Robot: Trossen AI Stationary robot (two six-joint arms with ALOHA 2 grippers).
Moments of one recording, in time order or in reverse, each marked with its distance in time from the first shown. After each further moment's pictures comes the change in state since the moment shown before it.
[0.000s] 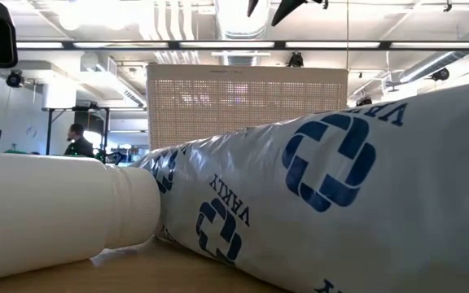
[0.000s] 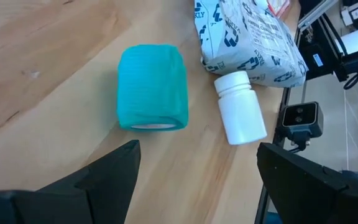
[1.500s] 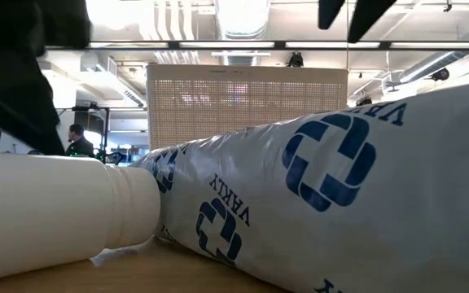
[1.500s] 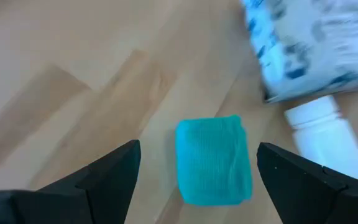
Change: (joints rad) left arm 0.213 0.155 0.322 -0.482 0.112 0.289; right arm 0.579 -0.001 -0.506 -0.046 -0.166 0.601
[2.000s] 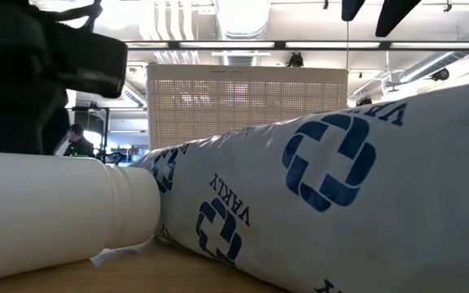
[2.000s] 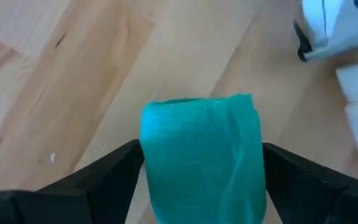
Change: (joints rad) left arm 0.069 0.284 0.227 -0.162 0.221 0.070; right arm 0.073 -0.002 -0.020 -0.024 0.007 0.221
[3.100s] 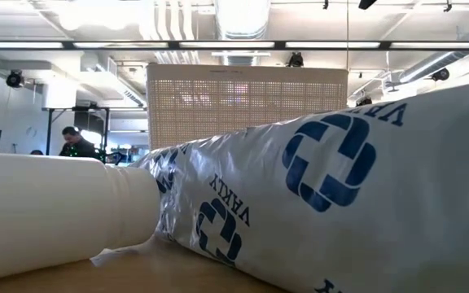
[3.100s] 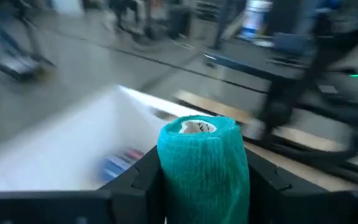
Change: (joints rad) left arm 0.490 -0.673 0.215 0.154 -0.370 0.870; right arm 0.013 -0.055 0.048 -0.130 0.237 0.100
